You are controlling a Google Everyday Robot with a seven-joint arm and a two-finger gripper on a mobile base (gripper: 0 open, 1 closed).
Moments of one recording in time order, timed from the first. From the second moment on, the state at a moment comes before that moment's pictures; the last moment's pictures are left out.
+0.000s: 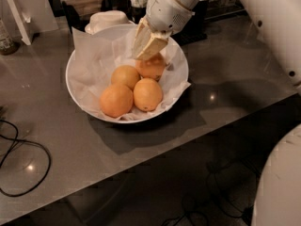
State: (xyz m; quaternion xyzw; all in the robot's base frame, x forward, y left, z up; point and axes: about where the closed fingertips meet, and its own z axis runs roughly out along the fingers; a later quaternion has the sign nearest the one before) arm 0.583 0.023 0.944 -0.81 0.51 0.16 0.24
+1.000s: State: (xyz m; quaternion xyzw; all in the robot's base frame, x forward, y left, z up) arm 0.572 0.029 0.964 -0.82 0.50 0.17 0.24
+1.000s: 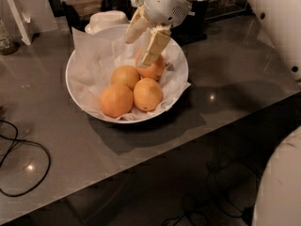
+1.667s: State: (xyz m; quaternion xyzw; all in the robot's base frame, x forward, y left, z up) arm 0.578 0.015 0.984 -0.81 0.50 0.16 0.26
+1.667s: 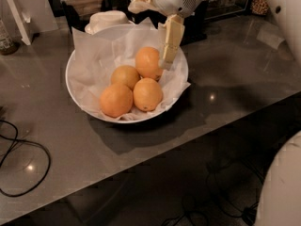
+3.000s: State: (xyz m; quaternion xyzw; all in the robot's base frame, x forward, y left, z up) arm 0.598 0.003 0.913 -0.78 0.52 0.24 0.24
